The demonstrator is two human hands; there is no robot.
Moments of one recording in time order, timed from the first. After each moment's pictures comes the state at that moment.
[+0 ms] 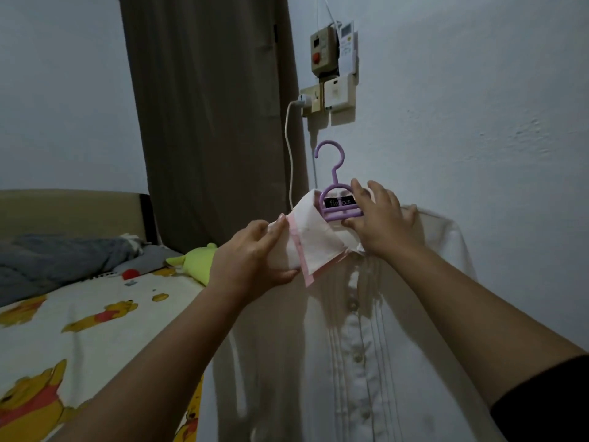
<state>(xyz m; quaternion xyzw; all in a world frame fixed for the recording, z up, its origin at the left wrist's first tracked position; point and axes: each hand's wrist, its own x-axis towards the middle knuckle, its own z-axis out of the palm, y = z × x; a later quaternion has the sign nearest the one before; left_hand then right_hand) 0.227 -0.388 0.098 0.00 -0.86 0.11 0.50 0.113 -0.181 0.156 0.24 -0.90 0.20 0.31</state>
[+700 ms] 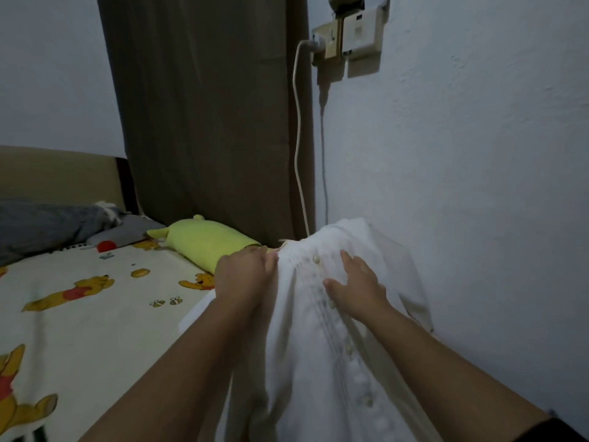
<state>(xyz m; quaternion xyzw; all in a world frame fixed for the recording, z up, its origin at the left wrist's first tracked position) 0.136 -0.445 0.016 0.22 -0.92 -0.03 0.33 0.059 -0.262 0.002 0.20 -0.94 0.28 0.05</state>
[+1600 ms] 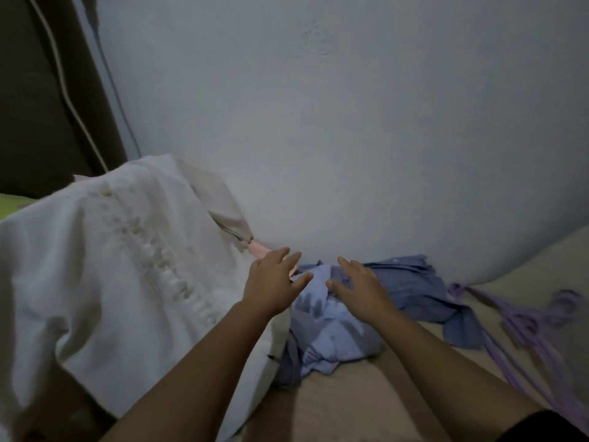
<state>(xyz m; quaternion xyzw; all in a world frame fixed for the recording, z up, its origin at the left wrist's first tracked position) 0.171 -0.106 -0.096 -0.18 -0.96 -0.17 0.16 0.207 0.079 -0.101 -0.03 -0.96 0.27 0.06</state>
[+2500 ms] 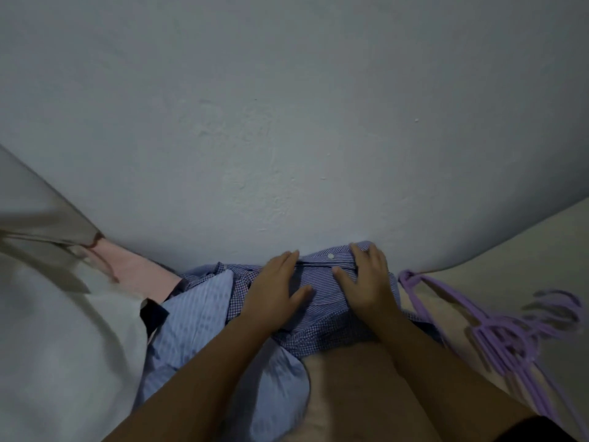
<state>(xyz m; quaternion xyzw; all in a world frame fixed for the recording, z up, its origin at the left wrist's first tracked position) -0.004 0.115 -0.234 -0.30 -0.91 -0.28 0.03 0.056 0.294 -0.215 -0.16 -0.93 0.30 0.16</state>
